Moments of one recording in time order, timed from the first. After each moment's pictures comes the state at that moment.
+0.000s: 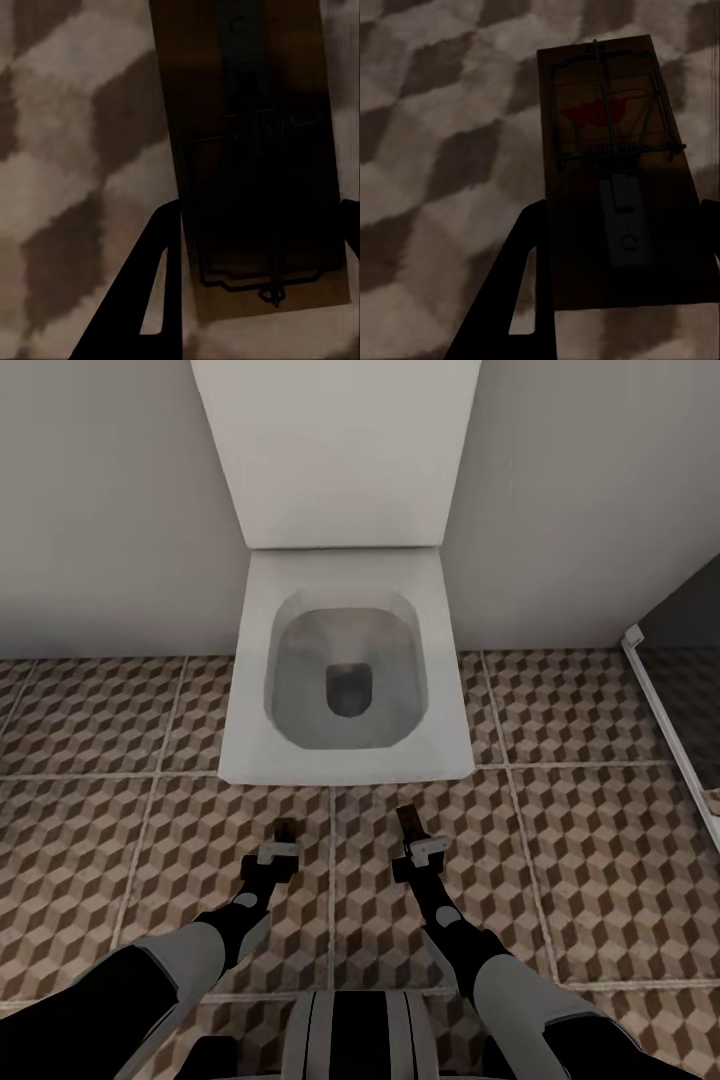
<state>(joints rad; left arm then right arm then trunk) -0.94 -0.10 -0.67 0.03 0.51 -0.40 0.18 -0.79 0.17 0.09 -0.24 0.19 -0.47 -0.12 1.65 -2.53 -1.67</state>
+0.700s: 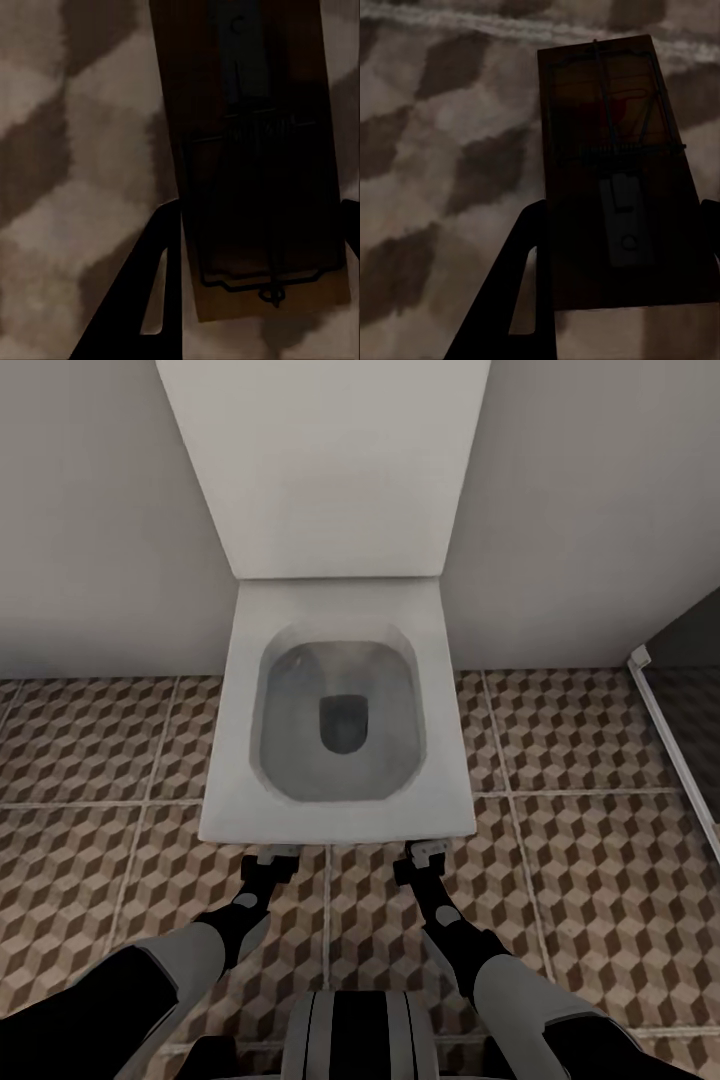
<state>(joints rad) -0.94 -0.10 -0.67 0.03 0.51 -0.40 0.18 -0.79 0.17 0.09 -0.24 0.19 -0.43 -0.13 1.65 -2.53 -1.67</state>
